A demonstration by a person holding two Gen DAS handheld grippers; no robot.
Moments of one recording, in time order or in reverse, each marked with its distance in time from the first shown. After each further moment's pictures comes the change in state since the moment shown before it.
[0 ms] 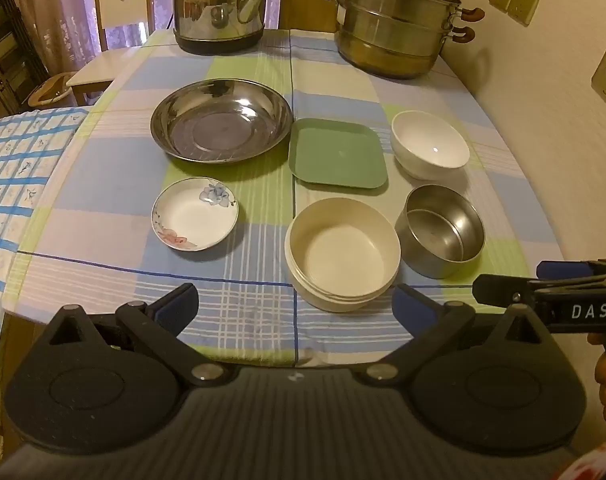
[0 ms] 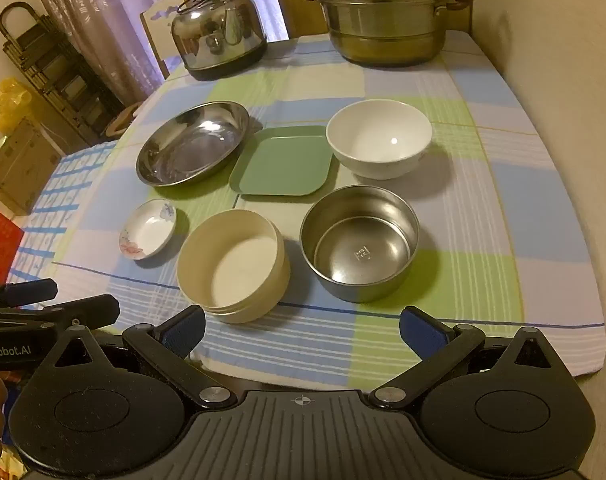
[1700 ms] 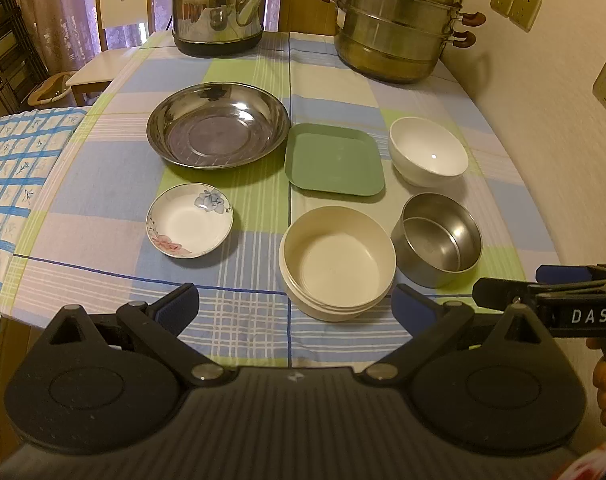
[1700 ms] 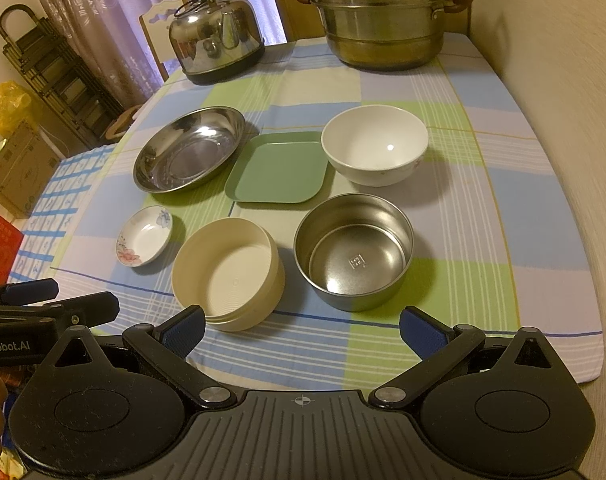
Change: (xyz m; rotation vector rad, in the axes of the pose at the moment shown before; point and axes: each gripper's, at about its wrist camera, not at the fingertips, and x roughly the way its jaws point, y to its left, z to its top) left arm 0.000 0.000 0.000 -0.001 -0.001 -0.008; right arm -0.004 -0.005 0.006 0.001 0.000 -0.001
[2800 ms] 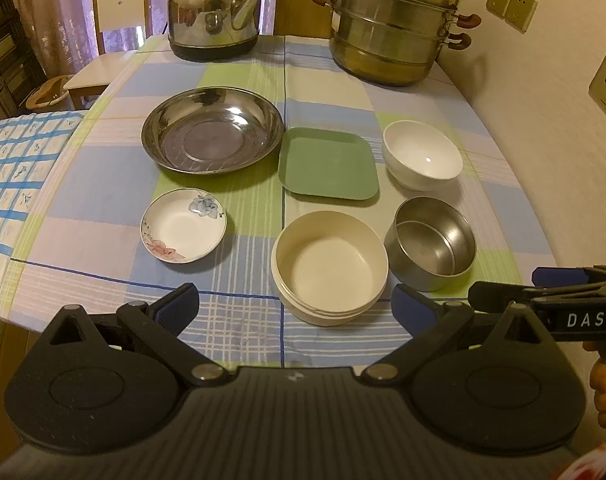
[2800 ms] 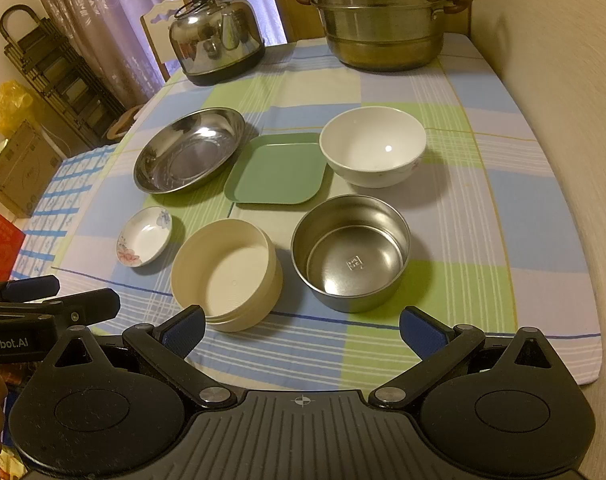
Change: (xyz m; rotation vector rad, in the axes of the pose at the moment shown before) left arm -0.003 -0.009 0.009 0.003 -0.010 -0.006; right arm -0.003 -0.004 0.001 0.000 -0.002 0.001
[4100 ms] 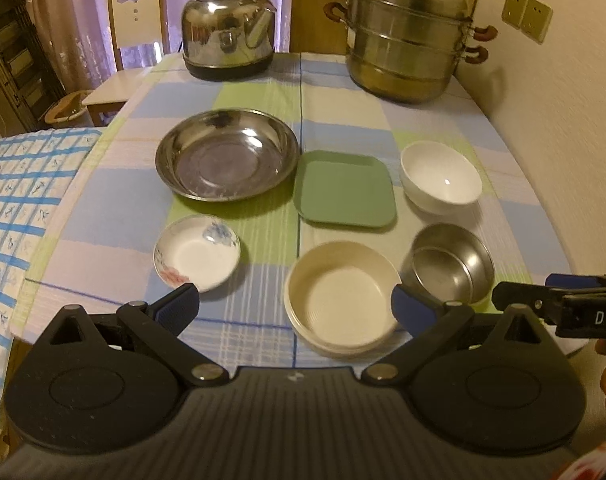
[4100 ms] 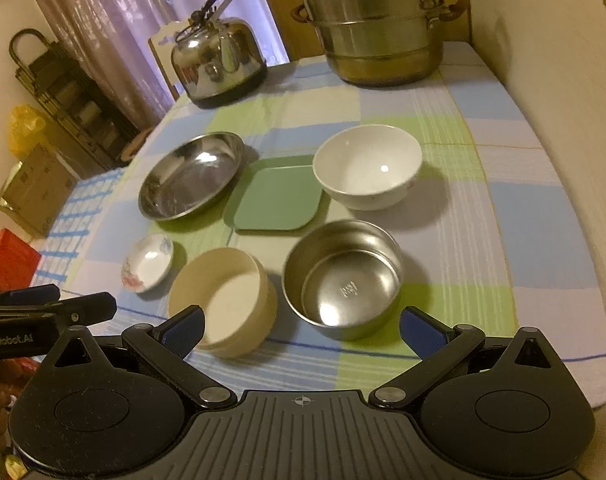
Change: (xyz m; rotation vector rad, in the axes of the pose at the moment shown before) left arm 0.007 -0.003 0.017 -0.004 -0.053 0.066; right arm 0.006 -0.025 0.009 0.038 -0.064 0.085
